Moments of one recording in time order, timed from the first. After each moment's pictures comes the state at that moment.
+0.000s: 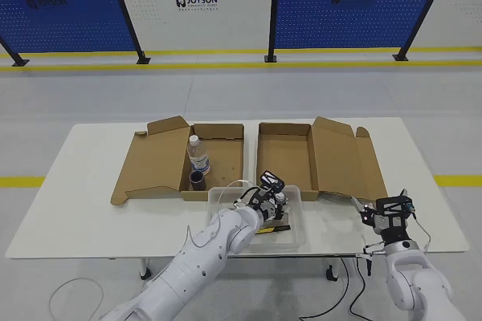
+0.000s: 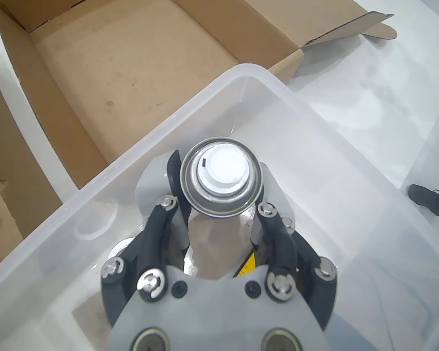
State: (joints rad) left arm 0.95 -1.51 -0.76 -1.10 1.13 -0.07 -0.40; right arm -1.73 -1.15 1.60 -1.80 -1.33 0.00 0.00
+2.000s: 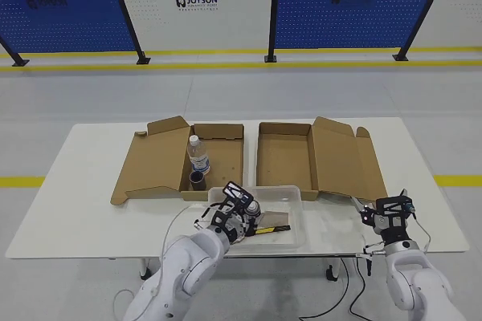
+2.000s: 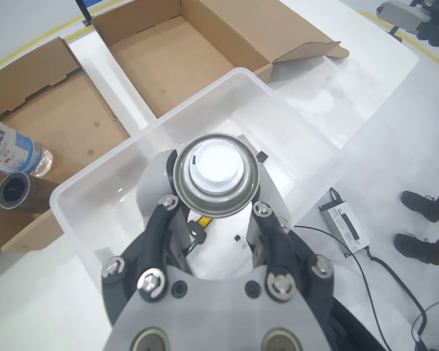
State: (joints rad) left arm 1.44 -1.37 -1.12 -1.90 1.31 -0.16 -0.68; right arm -1.73 -1.15 1.60 -1.80 -1.33 0.00 0.00
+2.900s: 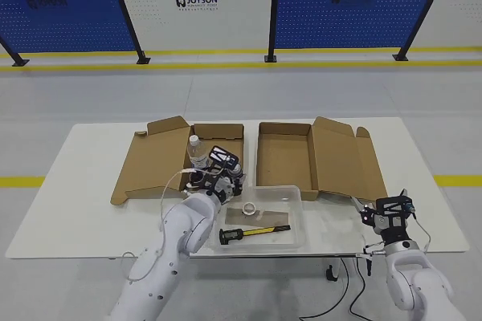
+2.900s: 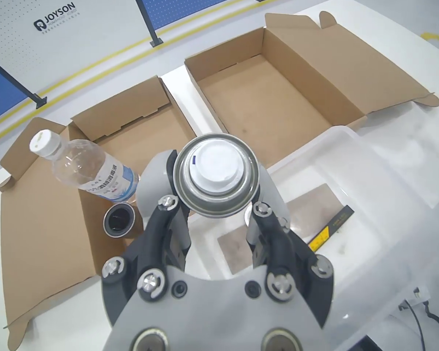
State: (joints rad) left arm 1.19 -1.38 -1.13 -1.67 1.39 -0.06 -0.62; right arm -1.73 -1.15 1.60 -1.80 -1.33 0.00 0.00
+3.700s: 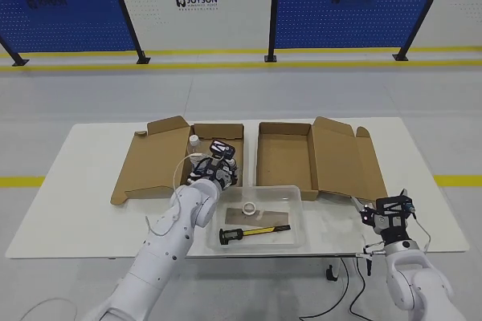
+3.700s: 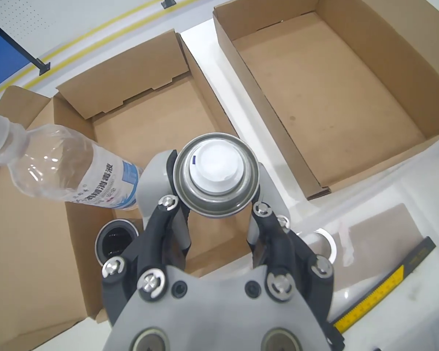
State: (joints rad) left arm 0.96 -1.42 -1.07 -1.21 1.34 -0.02 -0.51; right arm -1.73 -1.15 1.60 -1.80 -1.33 0.00 0.00
